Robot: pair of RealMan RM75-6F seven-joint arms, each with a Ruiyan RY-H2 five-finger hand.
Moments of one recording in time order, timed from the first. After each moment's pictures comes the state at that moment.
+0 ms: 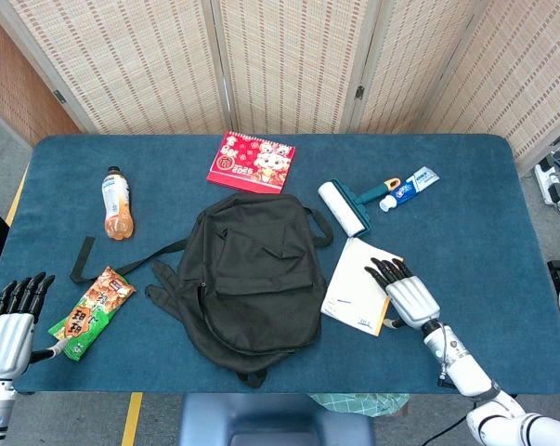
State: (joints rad) left arm -0.11 -1.18 -0.05 -1.59 1.47 1.48 0.13; right arm 0.45 -1.50 0.02 -1.21 -1.53 1.04 0.03
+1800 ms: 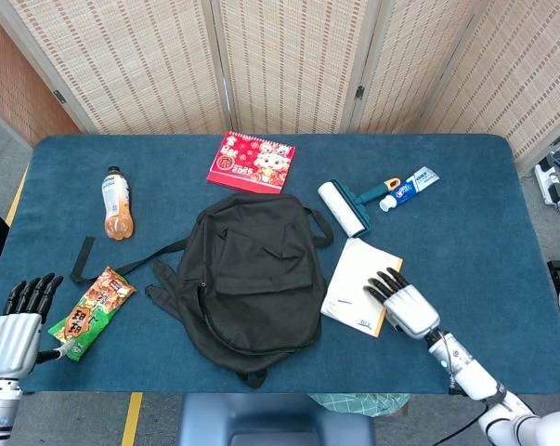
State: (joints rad) left arm -0.12 -1.18 -0.04 -1.61 1.47 1.46 0.14; right arm 0.44 -1.70 -0.12 -0.73 -1.73 1.24 0.14
